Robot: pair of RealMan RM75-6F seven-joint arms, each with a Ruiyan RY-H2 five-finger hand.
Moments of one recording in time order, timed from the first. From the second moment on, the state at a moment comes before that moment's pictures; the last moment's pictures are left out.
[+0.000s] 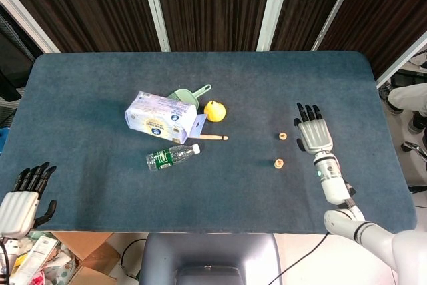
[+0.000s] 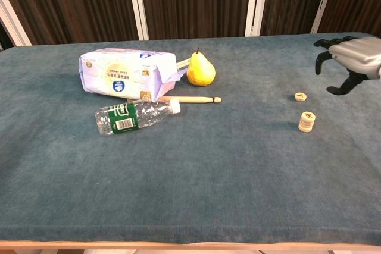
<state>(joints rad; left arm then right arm) -0.12 -1.09 -0.01 -1.63 1.49 1.40 0.05 0.68 -1.67 0.21 -0.86 -1.16 0.91 -0.33</state>
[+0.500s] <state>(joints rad) -0.13 -1.09 -0.02 -1.63 1.47 1.39 0.05 0.77 -1.85 0.23 -0.61 -1.16 0.81 -0.29</state>
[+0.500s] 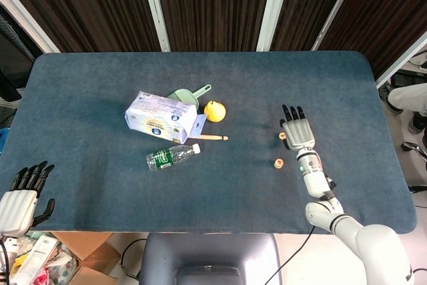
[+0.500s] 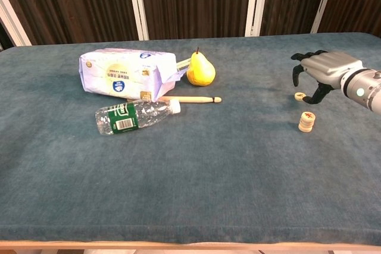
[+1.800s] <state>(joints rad) -0.12 -1.08 -0.01 -1.63 1.47 1.40 0.04 0.74 -1.78 0.22 -0.75 -1.26 0.91 -0.20</state>
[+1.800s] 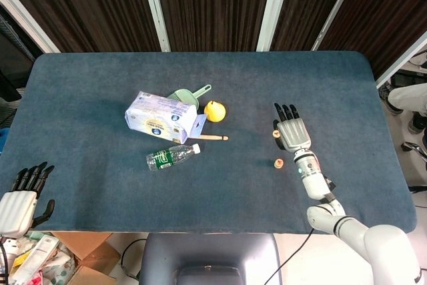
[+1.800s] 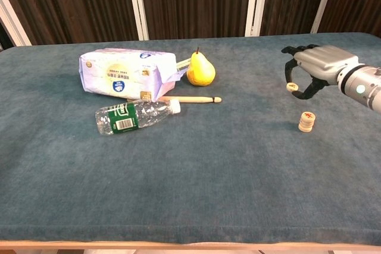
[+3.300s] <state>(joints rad) -0.11 -1.09 -0.01 -1.63 1.50 1.43 0.03 0.58 -1.52 0.06 -1.20 -1.43 1.07 -0.37</state>
